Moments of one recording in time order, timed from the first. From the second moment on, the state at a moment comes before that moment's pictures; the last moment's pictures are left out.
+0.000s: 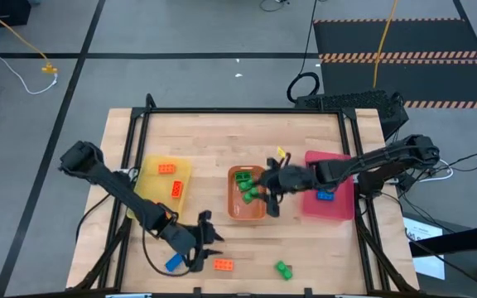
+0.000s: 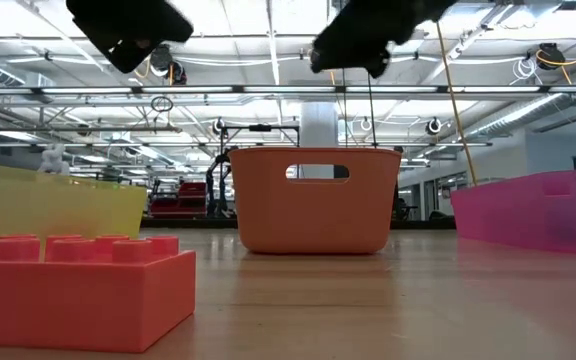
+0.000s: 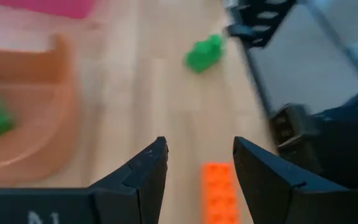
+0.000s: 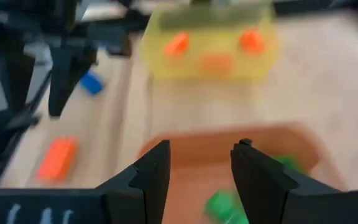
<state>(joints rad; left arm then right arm) -0.63 1.59 0.94 0.03 -0.29 -0.45 0.19 1.41 0.95 -0.07 0.13 0.21</state>
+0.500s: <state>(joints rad) -0.70 1.93 1.36 -0.41 -0.26 -0.44 0.38 1.41 0.89 -0.10 0.14 0.45</state>
